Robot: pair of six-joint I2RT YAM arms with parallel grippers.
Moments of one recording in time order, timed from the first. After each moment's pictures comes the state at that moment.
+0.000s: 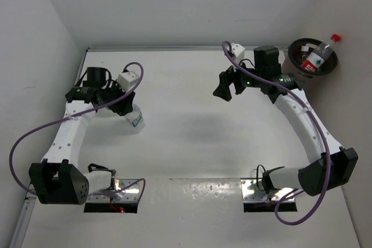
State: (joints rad) left arm 0.00 1.19 1.12 -0.87 0.45 0.57; right arm 0.28 1.33 1.30 -0.62 -0.57 -0.24
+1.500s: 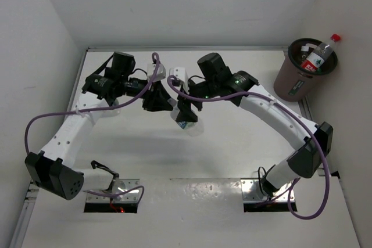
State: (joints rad) left arm -0.34 1.28 1.36 -0.83 1.05 0.52; right arm 0.75 1.54 1.51 -0.69 -0.66 -0.46
